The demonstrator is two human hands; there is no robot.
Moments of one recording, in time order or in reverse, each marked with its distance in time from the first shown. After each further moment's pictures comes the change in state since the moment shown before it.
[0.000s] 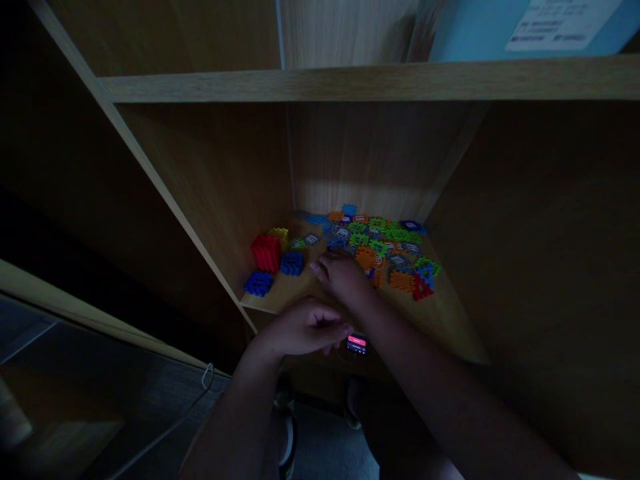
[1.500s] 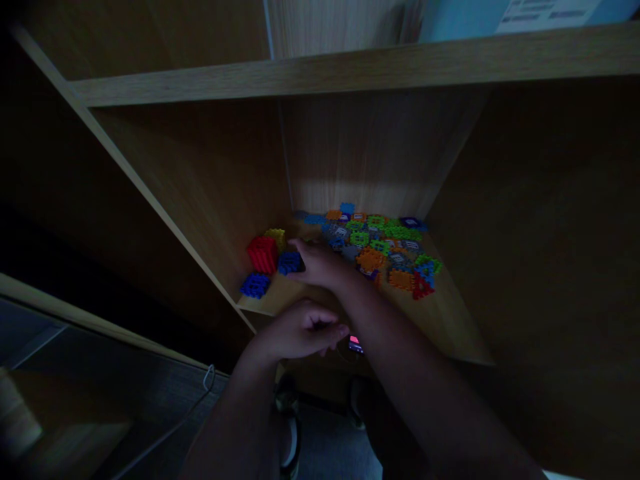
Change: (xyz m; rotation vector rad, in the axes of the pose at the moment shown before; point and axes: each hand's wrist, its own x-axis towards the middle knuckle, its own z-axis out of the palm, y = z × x) left_hand 0.001 -0.001 -0.001 0.068 -0.021 -0.037; right_hand 0.046 -0.008 0.009 0.235 -0.057 -0.155
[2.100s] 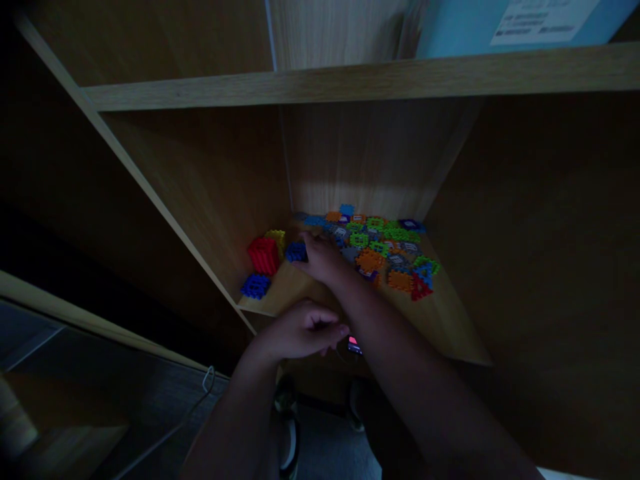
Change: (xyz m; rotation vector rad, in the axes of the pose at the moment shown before) left_hand 0.000 -0.001 0.001 0.006 0.024 0.016; right_hand 0.012 0.013 0.008 -0.184 0.075 0.150
